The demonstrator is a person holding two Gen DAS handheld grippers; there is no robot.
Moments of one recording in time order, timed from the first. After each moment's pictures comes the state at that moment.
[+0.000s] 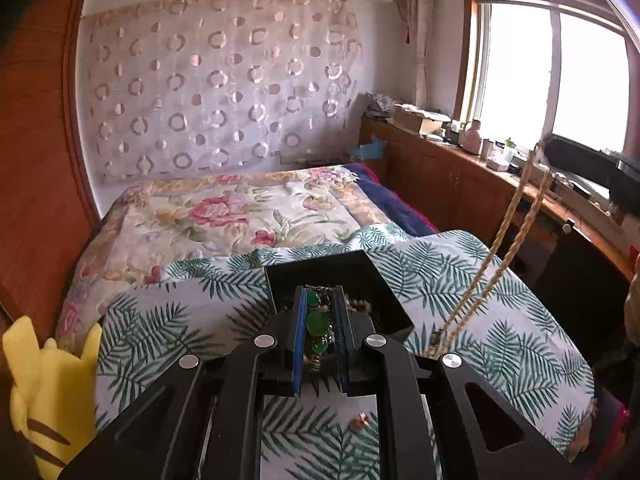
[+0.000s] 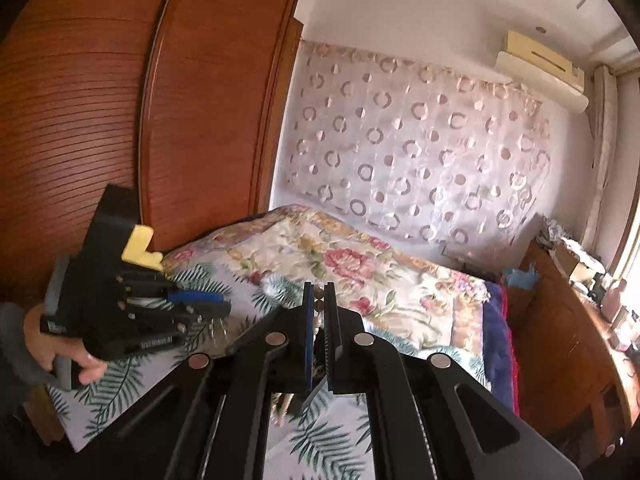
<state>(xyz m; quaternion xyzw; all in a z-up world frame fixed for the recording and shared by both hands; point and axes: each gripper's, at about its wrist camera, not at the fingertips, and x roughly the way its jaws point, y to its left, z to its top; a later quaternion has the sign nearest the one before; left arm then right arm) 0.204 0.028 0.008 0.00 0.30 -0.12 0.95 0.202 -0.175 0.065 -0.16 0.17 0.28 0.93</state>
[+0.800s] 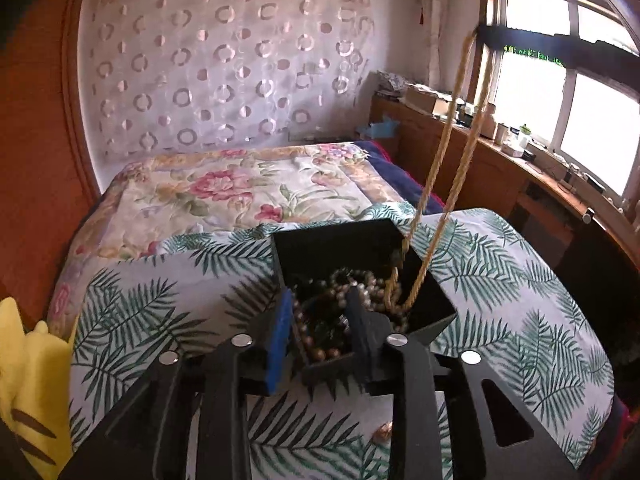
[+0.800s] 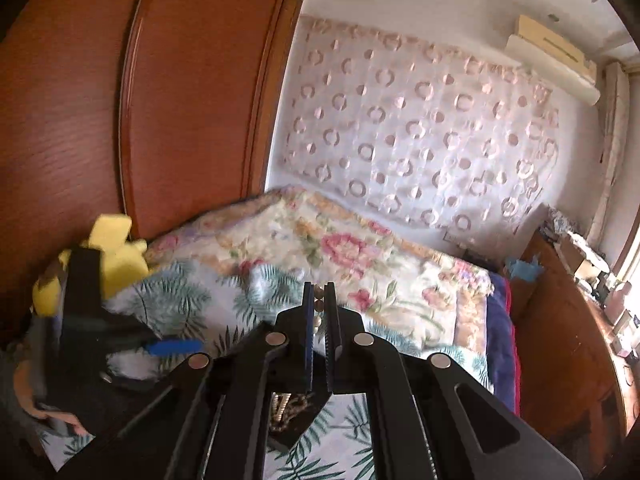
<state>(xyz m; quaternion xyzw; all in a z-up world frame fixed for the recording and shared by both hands) 0.233 0.034 -0.044 0.00 0.33 -0.10 0.94 0.283 -0.132 0.038 -0.18 0.22 0.27 0.92</state>
